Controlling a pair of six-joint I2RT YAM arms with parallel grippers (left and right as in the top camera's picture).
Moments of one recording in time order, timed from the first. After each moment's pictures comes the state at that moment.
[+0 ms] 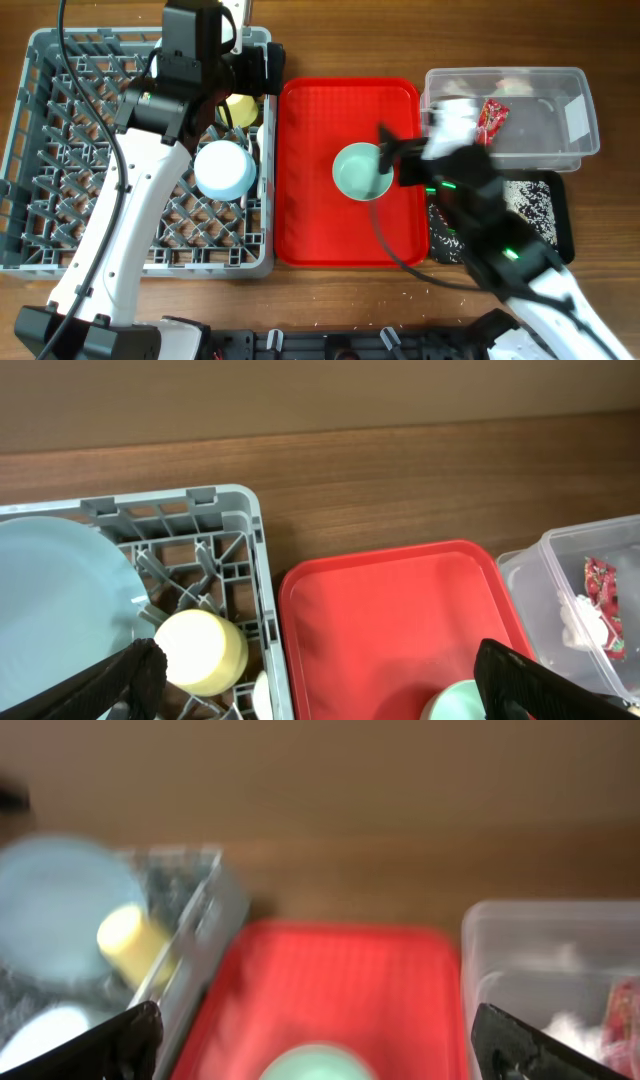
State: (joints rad) left arm -0.27 1.54 1.57 -0.72 0.07 -0.14; right arm 0.49 0.91 0.78 -0.18 0.23 0.30
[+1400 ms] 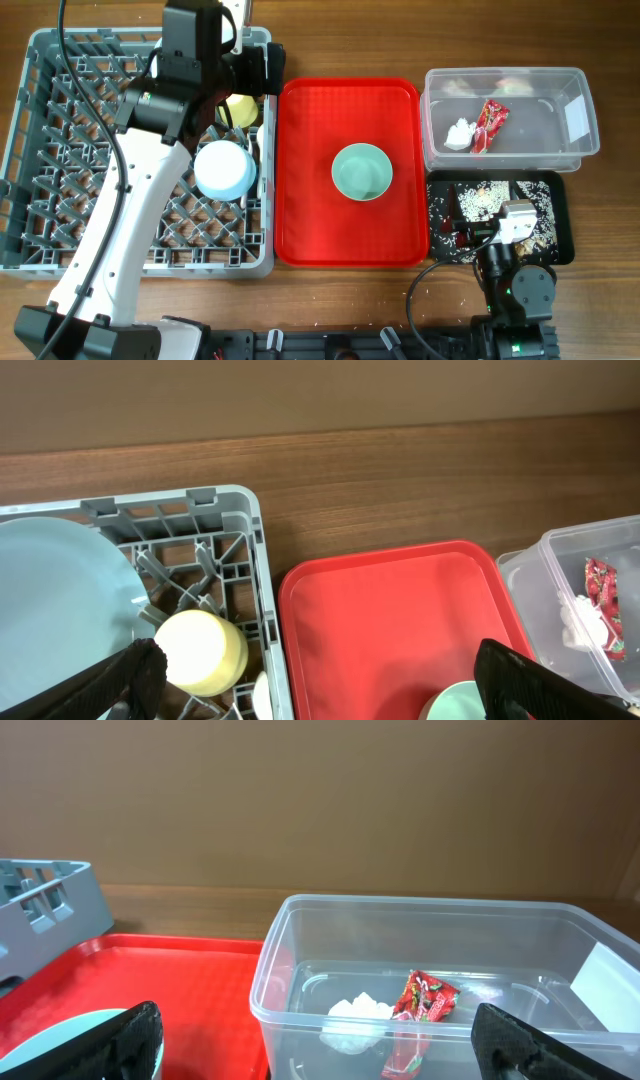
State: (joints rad) left arm -0.27 1.54 1.57 -0.72 0.07 -0.14; right arm 0.06 0.02 0.01 0.00 -0.01 -0.01
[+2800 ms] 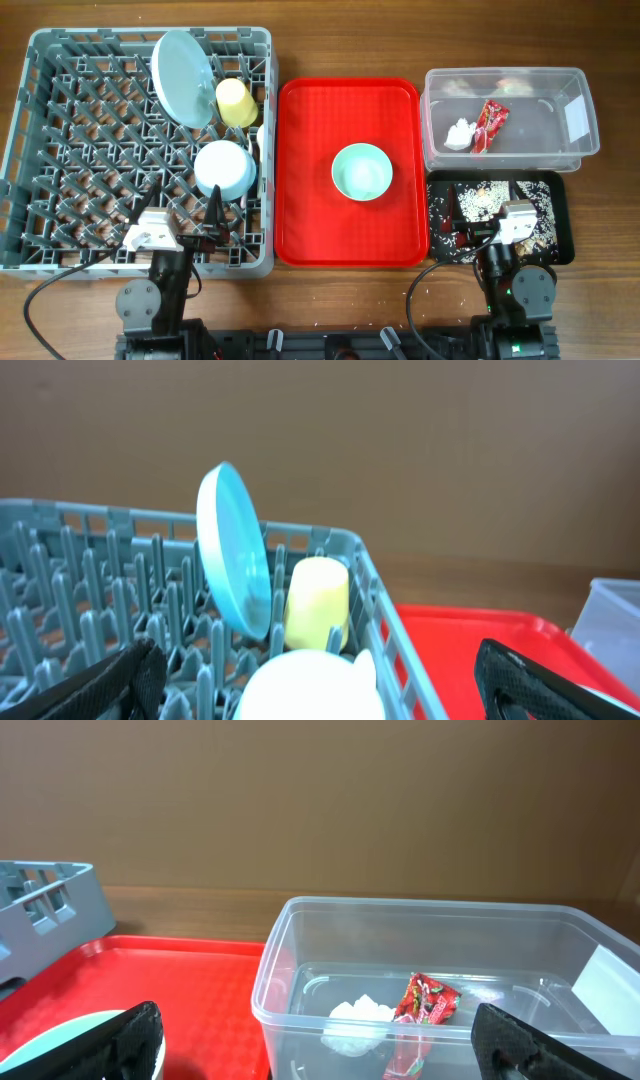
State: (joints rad) left arm 0.06 0.01 0.09 -0.05 0.16 -0.15; right arm 0.06 0.01 0.01 0.00 -0.01 -0.01
